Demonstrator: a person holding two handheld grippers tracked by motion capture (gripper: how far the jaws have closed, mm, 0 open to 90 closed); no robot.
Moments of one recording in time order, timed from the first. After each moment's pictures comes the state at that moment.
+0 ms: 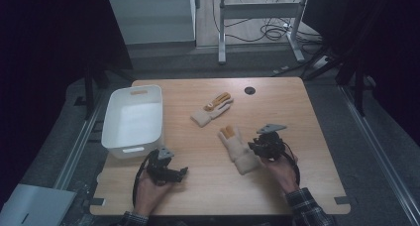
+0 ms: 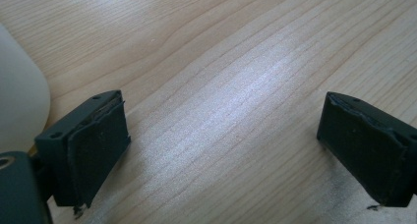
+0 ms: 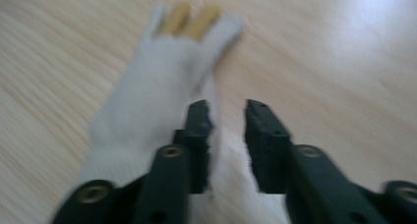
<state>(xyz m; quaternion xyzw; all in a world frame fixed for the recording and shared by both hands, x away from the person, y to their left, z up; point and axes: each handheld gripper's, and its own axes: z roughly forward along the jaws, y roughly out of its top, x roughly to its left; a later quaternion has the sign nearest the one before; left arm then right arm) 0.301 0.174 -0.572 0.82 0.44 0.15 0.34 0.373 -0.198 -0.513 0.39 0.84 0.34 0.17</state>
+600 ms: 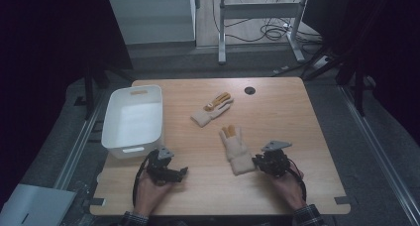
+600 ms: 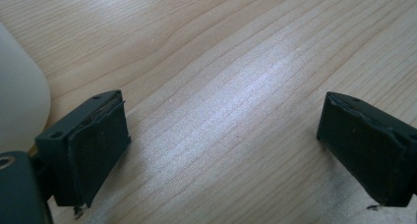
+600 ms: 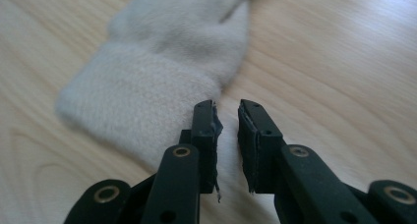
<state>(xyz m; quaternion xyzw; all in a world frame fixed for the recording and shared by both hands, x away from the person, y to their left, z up) 0.301 0.174 -0.572 0.82 0.44 0.16 0.34 0.336 -0.214 -0.543 0.37 0.85 0.34 0.15</state>
